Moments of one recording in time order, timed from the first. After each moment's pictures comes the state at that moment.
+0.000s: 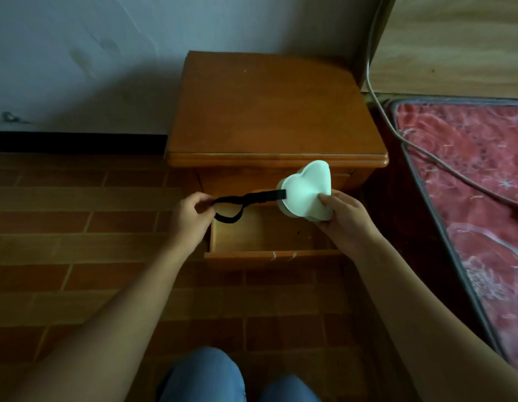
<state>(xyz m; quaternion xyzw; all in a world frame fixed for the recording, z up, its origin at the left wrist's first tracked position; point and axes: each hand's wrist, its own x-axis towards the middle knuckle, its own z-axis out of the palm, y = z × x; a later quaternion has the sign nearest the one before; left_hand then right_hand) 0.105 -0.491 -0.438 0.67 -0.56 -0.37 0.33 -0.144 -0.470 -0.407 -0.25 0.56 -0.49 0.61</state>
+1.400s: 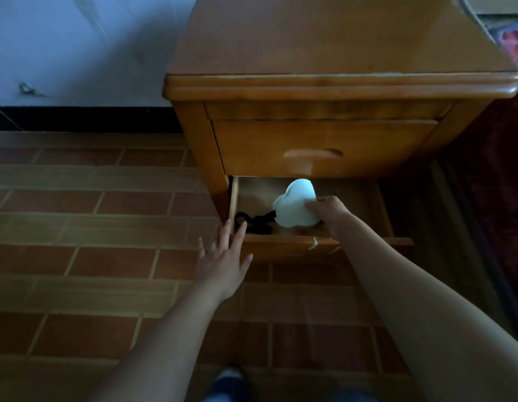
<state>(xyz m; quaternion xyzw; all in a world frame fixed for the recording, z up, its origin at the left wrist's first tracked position) 0.110 -0.447 -0.621 0.67 -0.71 -0.22 -0.08 -0.098 -0.547 -0.624 -0.33 0.71 -0.29 0.55</state>
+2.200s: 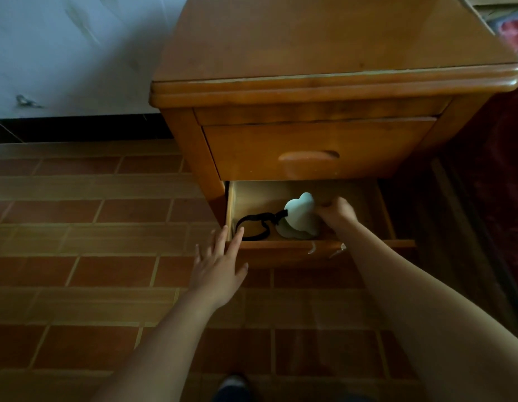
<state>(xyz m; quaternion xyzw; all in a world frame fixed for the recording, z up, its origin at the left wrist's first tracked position) 0.114 -0.451 -0.625 0.66 -0.71 -0.22 -0.07 -0.125 -0.554 -0.640 -0.46 0.77 -0.17 0.42</state>
